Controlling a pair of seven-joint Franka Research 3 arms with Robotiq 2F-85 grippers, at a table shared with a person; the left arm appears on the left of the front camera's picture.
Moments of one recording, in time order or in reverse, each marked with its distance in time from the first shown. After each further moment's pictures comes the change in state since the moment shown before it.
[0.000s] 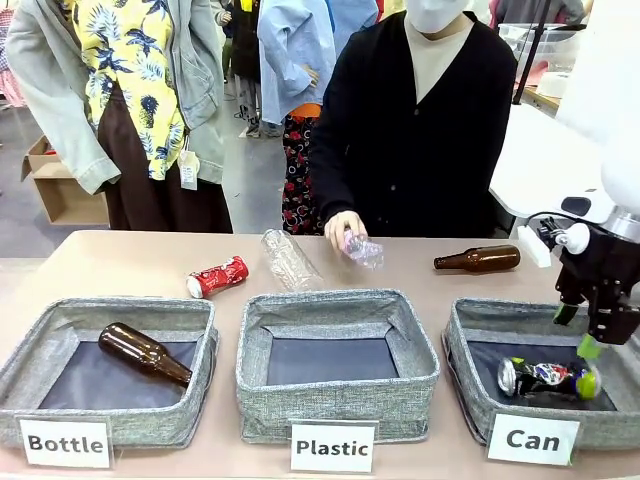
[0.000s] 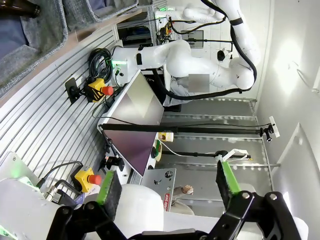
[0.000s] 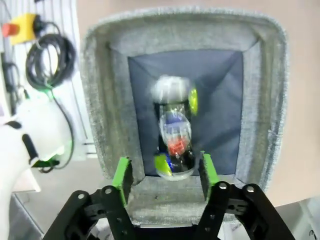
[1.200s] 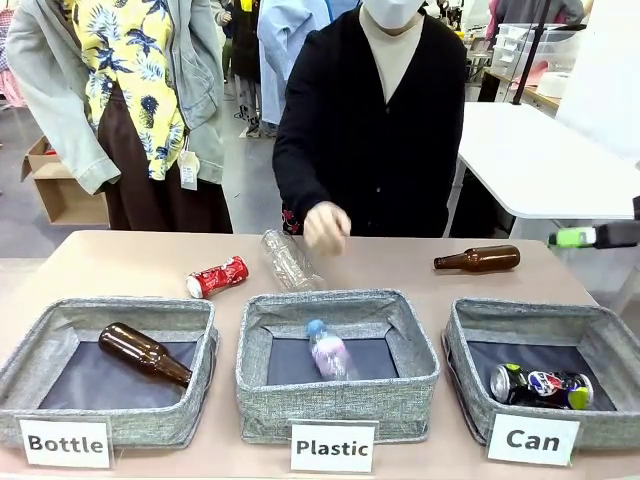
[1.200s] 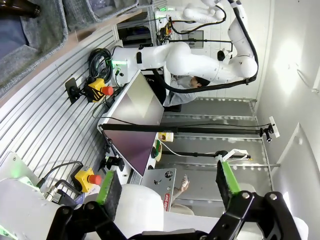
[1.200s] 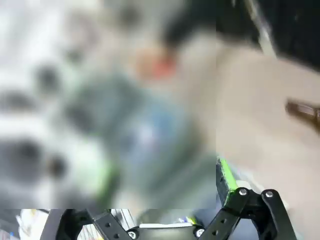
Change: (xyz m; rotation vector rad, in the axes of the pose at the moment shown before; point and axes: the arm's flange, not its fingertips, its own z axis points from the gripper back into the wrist) left arm 0.000 0.000 0.000 0.000 0.000 0.001; right arm -0.096 -0.027 0.013 0.189 -1.278 -0.617
